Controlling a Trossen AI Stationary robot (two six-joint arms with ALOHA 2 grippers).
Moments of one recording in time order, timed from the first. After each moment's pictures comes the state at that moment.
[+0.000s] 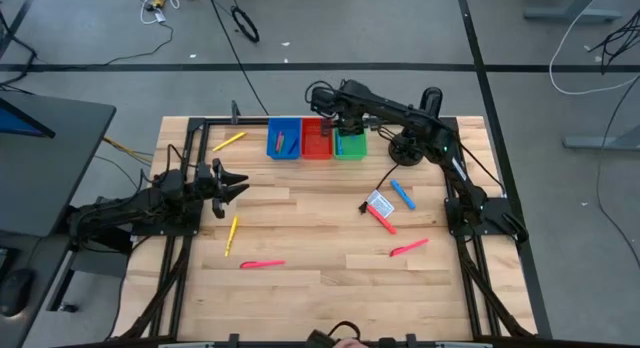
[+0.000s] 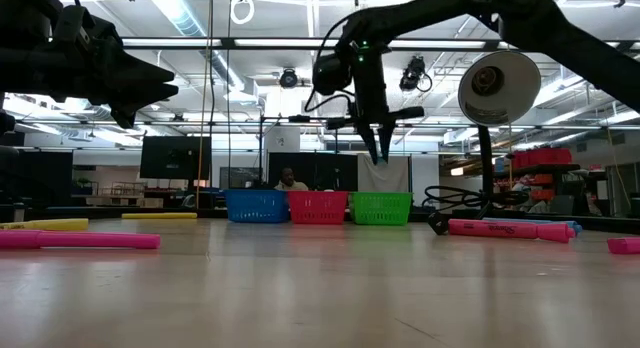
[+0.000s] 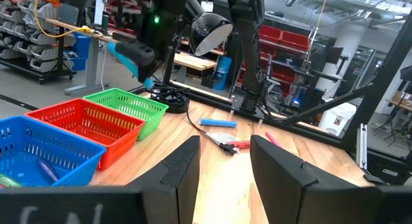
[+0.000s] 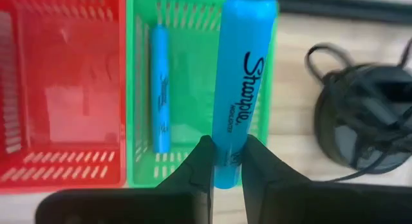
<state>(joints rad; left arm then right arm) 0.23 0.01 0.01 0.05 0.00 -0.28 -0.49 2.30 2.24 -1.52 0.25 1.02</state>
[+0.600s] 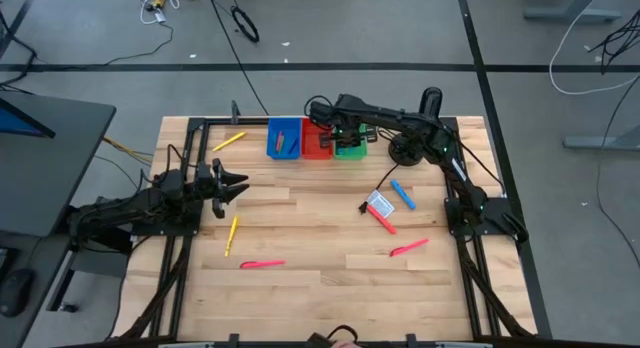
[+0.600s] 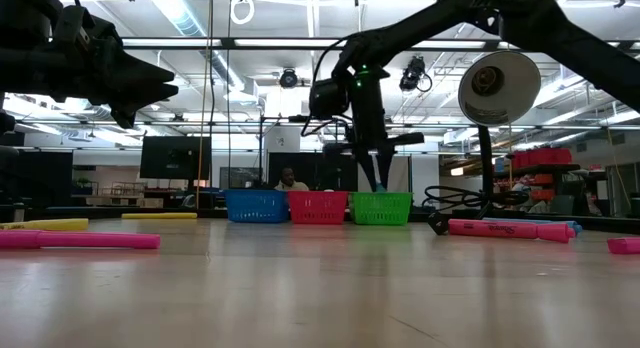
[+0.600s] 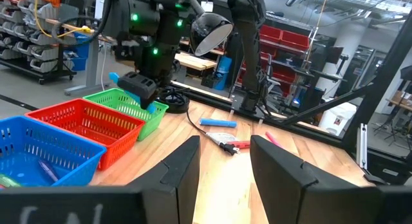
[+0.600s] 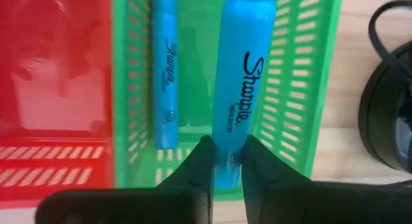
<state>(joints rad) 0.23 0.01 0.01 0.05 0.00 -0.27 -0.47 2.30 2.04 -1.35 0.19 1.02</state>
